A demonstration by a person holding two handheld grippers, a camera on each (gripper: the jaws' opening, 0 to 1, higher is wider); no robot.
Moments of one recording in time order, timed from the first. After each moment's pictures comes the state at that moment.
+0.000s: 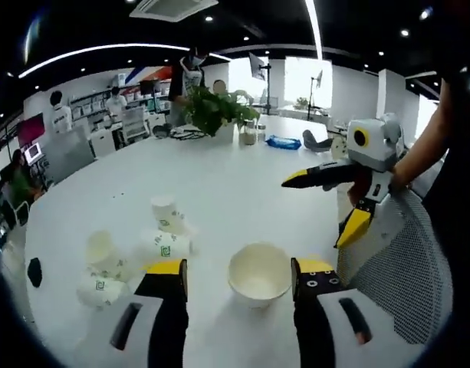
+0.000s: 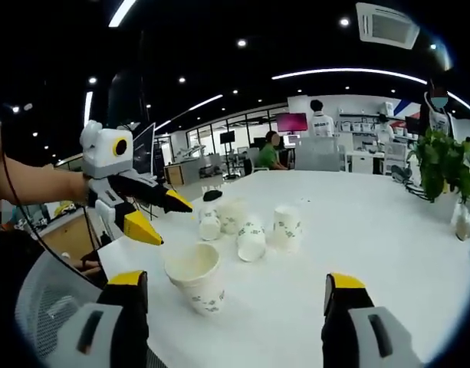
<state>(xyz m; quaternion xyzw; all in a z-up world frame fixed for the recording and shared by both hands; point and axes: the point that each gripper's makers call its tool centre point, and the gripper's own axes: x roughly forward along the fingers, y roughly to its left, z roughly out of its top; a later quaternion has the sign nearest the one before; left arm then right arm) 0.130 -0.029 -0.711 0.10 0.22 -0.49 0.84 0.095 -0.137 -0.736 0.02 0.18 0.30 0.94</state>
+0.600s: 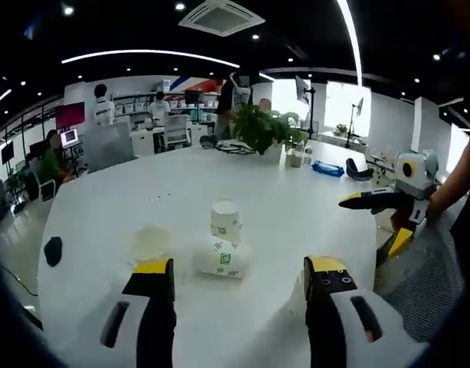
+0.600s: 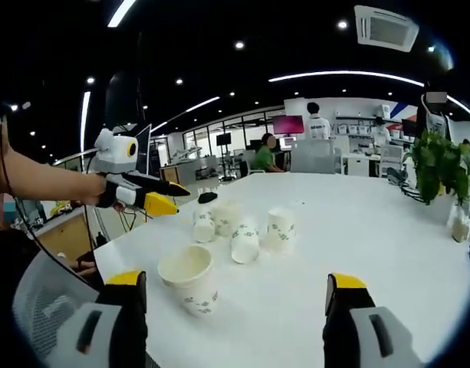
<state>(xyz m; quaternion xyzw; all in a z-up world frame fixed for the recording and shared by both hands) 0.199 0.014 -0.710 0.06 0.21 -0.40 0.89 0.099 -0.144 -0.735 0.01 0.17 0.28 0.94</state>
